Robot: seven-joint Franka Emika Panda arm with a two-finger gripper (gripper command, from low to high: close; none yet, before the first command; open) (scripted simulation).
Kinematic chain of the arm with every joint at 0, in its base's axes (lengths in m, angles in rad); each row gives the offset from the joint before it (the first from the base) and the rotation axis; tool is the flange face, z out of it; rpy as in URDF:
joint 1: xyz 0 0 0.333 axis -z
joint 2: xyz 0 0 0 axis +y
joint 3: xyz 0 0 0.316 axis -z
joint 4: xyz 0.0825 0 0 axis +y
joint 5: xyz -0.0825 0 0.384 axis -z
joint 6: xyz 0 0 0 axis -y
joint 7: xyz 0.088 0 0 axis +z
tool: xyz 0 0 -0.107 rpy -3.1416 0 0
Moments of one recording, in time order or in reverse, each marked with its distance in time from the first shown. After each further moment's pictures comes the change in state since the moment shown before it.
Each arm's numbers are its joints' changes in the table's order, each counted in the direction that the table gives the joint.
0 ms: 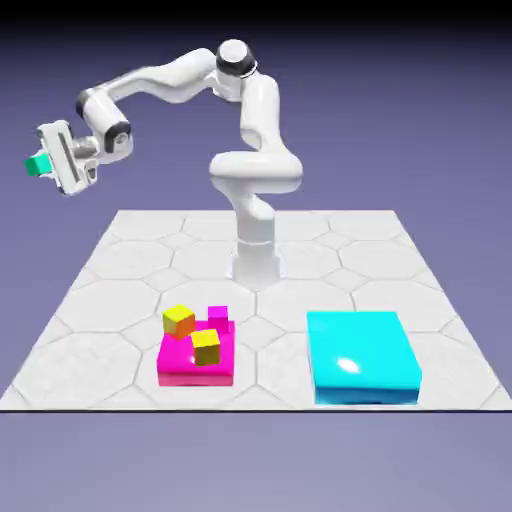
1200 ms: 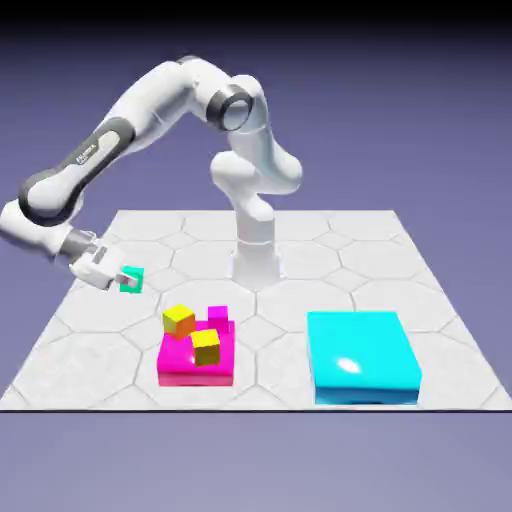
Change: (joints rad) arm 0.155 1.305 -0.823 -0.447 0.741 -1.368 -0.724
